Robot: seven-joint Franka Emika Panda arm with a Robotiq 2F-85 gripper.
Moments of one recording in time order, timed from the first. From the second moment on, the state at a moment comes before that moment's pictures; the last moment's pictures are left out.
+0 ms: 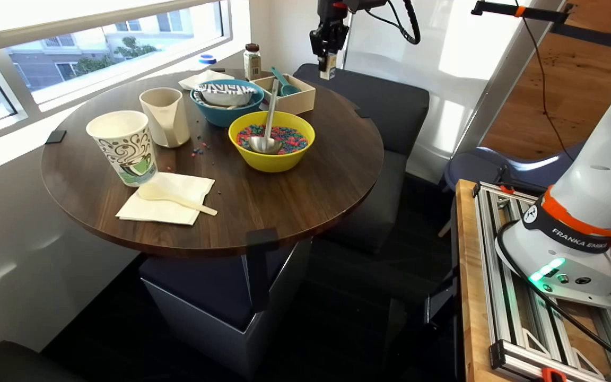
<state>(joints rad) -0.20 0.26 -0.18 -1.82 0.00 2.09 -0.08</state>
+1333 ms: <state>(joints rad) -0.30 0.64 -0.16 -1.44 0.13 2.16 -0.06</state>
